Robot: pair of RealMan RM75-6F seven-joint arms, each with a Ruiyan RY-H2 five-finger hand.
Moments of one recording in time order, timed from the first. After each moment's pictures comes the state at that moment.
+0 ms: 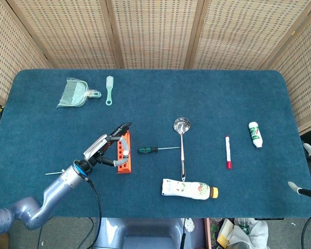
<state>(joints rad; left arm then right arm) -0.71 -1.38 -0.13 -1.62 1.49 0.99 -1.10 0.06 -0.96 0.12 -1.69 -1.36 1.43 0.08</state>
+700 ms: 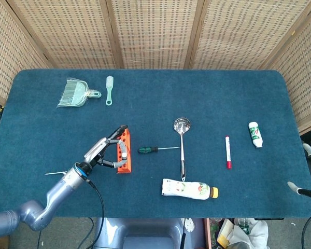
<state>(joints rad) -0.69 -1.46 -0.11 -1.54 1.44 0.99 -0.95 0.06 -0.96 0.12 -1.69 -1.35 1.42 0.09</state>
